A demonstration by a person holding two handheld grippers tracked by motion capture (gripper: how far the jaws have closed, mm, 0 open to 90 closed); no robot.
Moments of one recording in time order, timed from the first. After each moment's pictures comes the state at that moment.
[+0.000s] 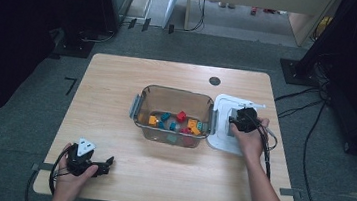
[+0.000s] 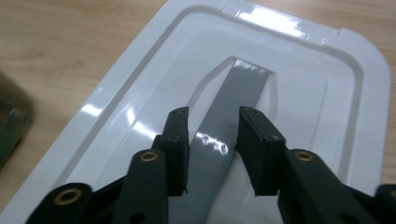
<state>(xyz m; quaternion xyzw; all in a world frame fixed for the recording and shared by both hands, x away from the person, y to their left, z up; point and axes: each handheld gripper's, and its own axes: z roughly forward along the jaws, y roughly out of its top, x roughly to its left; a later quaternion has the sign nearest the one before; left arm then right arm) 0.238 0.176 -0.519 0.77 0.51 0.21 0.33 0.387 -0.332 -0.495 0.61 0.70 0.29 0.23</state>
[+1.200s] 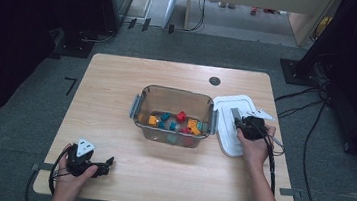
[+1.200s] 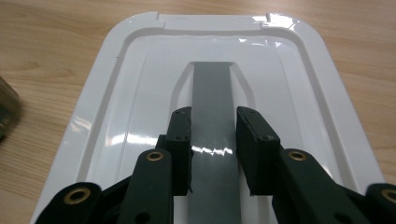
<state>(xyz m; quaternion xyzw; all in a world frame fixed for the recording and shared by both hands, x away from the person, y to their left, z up) 0.238 0.177 -0.519 0.77 0.51 0.20 0.33 0.364 -0.355 -0.503 0.58 0.69 0.35 0.26</state>
